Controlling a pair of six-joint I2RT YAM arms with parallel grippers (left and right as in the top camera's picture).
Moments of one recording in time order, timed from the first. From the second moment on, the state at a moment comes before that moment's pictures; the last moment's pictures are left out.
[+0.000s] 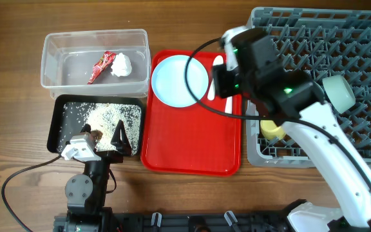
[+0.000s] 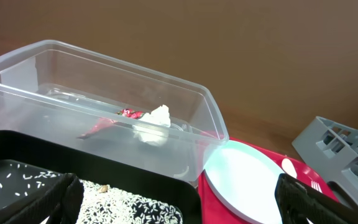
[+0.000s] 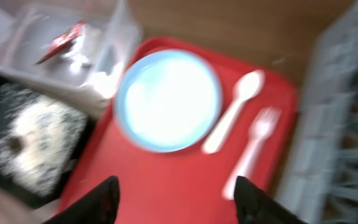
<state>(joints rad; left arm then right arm) -0.08 0.01 0.01 -0.07 -0.04 -0.35 0.53 1.48 1.48 -0.89 -0.01 0.25</state>
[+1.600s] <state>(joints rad) -0.08 0.01 0.01 -0.07 -0.04 -0.35 0.40 1.37 1.48 -0.82 0.62 0.25</state>
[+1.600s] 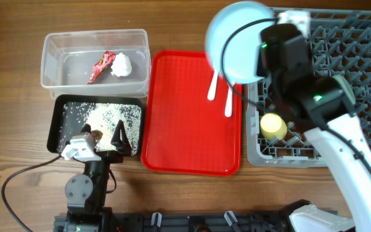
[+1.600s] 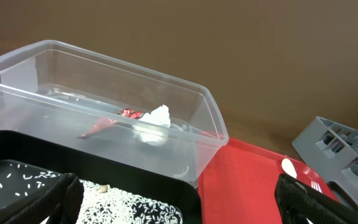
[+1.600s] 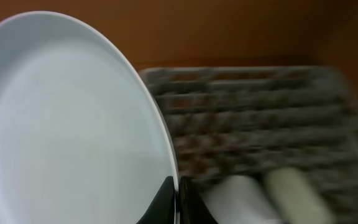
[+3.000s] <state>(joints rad) -0.08 0.01 0.01 -0.07 -0.04 -0.35 0.55 1.79 1.48 -0.71 0.07 0.13</state>
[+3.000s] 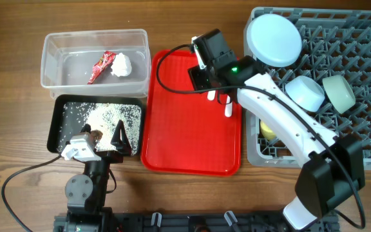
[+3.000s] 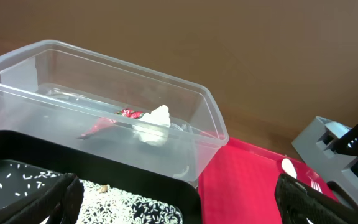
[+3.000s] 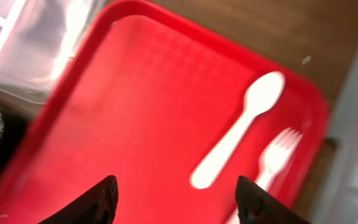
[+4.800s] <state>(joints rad) -0.08 0.01 0.01 -0.07 -0.04 -0.35 0.34 1.80 1.48 -0.48 0.60 0.06</state>
